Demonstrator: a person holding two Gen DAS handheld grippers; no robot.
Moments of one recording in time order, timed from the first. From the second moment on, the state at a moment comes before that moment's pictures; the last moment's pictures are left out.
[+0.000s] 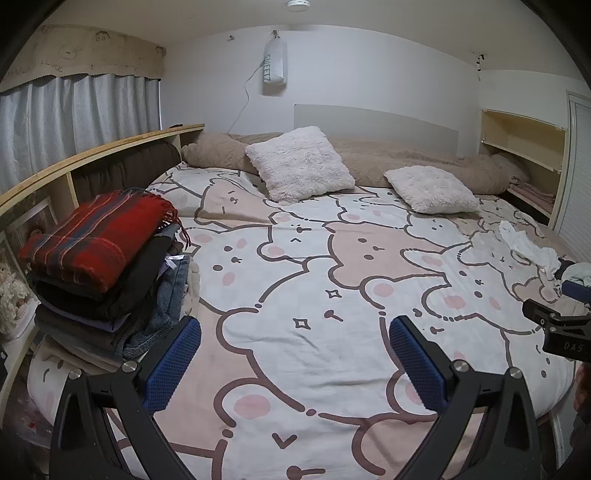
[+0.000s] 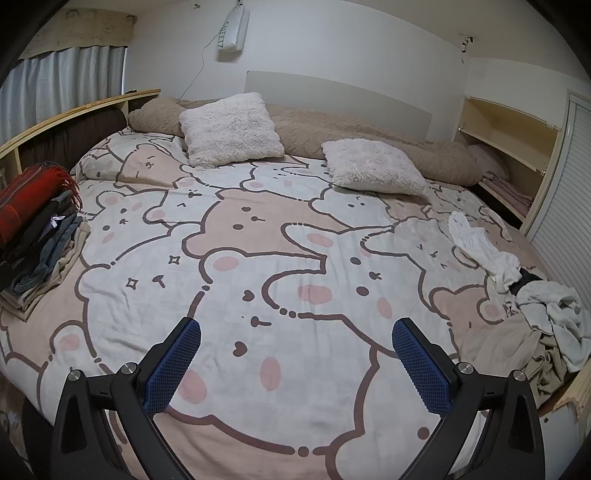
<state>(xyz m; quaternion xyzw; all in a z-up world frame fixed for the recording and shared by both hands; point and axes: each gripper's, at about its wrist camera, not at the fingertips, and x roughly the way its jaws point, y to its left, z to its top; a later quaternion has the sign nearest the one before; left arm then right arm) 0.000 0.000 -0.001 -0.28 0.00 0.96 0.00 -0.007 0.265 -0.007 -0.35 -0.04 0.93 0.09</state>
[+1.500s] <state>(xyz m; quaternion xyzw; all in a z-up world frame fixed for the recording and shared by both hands) -0.004 -0.005 -0.009 -0.29 0.01 0.96 0.00 -0.013 0.256 -0.013 -0.36 -0.05 0.93 0.08</state>
